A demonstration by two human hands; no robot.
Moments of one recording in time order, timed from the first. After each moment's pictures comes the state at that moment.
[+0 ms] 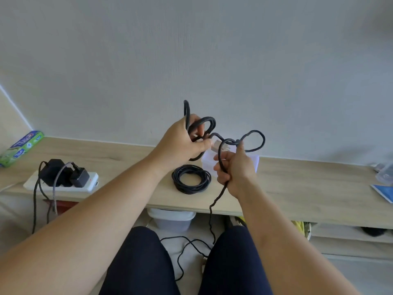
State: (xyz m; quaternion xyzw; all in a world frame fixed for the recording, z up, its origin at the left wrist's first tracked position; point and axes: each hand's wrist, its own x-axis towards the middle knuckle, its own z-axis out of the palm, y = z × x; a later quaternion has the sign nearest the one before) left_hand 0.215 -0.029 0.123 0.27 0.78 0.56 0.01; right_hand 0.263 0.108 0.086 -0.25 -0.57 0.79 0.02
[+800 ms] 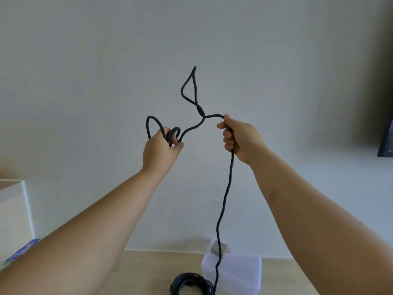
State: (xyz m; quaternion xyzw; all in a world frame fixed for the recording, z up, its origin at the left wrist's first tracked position) left_hand 0.168 -0.041 0.310 0.18 0.78 0.50 -0.33; right_hand 0.214 0.139 0.353 0.02 -0.66 0.72 0.21
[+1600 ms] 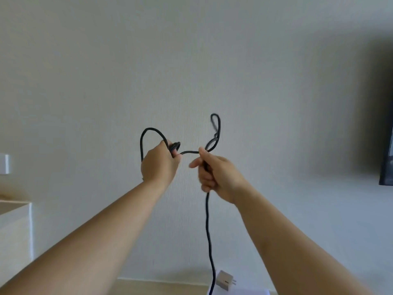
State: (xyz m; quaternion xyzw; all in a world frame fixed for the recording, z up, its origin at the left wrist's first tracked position) left_hand 0.168 -0.060 0.346 0.10 0.80 0.39 -0.43; right_hand 0.244 0.075 0.349 0.19 -0.70 0.68 0.09
